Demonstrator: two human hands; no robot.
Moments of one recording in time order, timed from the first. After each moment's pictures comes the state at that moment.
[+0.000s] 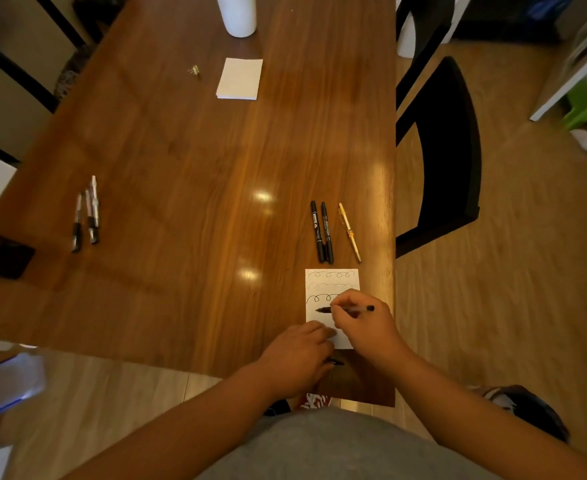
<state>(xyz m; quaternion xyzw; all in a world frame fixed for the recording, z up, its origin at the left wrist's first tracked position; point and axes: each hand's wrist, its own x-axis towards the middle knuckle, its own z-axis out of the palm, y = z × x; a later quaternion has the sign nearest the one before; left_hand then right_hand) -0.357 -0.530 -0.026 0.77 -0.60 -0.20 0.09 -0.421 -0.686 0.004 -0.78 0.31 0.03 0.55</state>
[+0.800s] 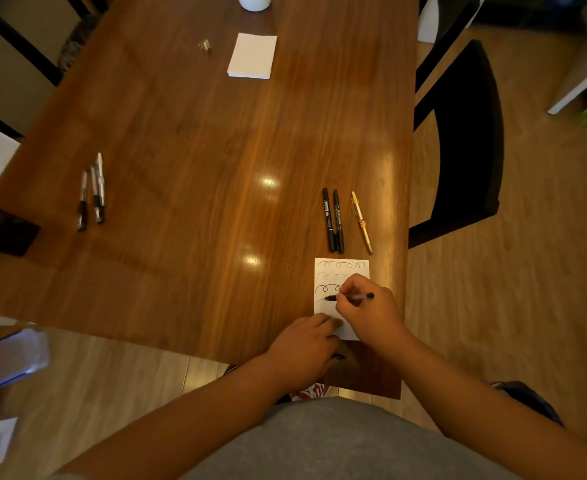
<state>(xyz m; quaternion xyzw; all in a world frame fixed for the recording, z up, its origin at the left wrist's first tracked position) -0.363 -0.527 -0.033 0.77 -0.60 -0.21 0.09 -0.409 -0.686 -0.008 -0.84 0.30 0.06 0.44</state>
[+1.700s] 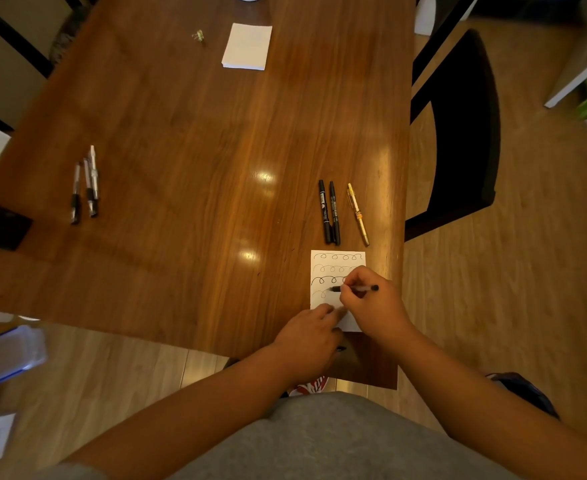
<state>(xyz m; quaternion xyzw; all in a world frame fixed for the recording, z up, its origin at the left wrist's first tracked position) -0.370 -0.537 -0.030 0.77 -0.61 -0.19 0.06 -0.418 -0.693 -0.011 -0.82 0.31 0.03 0.48</state>
